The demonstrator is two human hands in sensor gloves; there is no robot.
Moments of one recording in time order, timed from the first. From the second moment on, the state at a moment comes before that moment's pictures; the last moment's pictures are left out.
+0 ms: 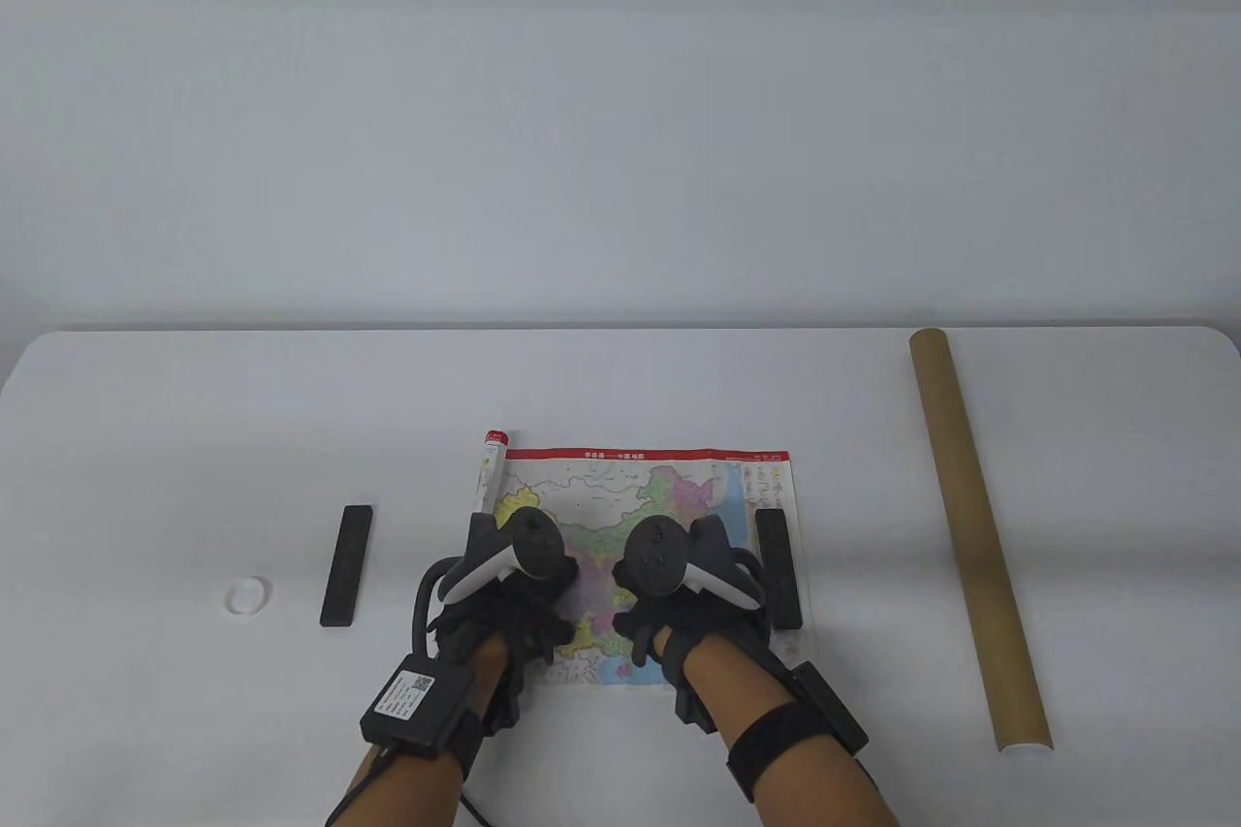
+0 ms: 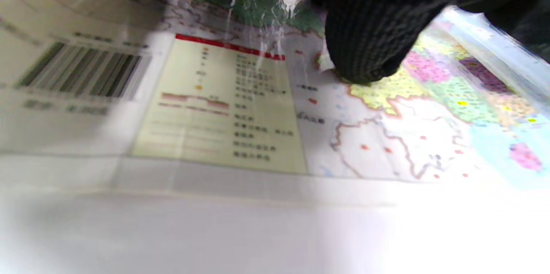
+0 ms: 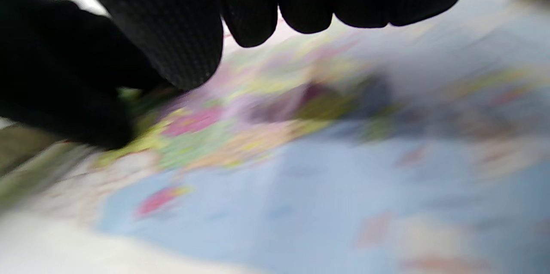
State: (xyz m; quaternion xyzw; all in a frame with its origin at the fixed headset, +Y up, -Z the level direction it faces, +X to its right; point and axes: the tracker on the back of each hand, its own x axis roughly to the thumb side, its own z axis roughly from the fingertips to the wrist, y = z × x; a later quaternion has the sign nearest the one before) left_hand -0.141 -0.770 -0.407 -0.29 -0.07 0.10 0.95; right_hand 0.064 -0.739 -0.398 0.15 0.14 0.97 0.11
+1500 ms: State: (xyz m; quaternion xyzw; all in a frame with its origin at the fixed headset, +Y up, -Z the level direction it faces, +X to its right) left_hand -0.128 -0.767 -0.410 -0.34 -0.08 0.04 0.94; right_hand 0.256 -0.760 -0.409 -0.17 0.14 0.97 0.03
